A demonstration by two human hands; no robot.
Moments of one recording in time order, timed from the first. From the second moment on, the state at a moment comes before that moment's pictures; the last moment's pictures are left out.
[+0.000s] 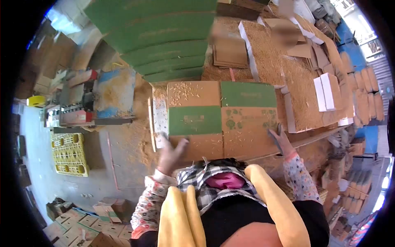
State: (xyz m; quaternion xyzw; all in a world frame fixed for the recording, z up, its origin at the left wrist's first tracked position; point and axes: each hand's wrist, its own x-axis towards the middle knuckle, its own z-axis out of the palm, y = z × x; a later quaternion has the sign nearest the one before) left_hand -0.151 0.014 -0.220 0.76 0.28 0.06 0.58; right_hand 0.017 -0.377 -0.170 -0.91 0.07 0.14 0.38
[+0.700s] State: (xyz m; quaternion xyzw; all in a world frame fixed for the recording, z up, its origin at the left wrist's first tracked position) left_hand 0.024 -0.096 0.074 0.97 -0.14 -0.10 -0.16; right_hand 0.204 -0.331 -0.050 -0.66 -0.14 0.00 0.74
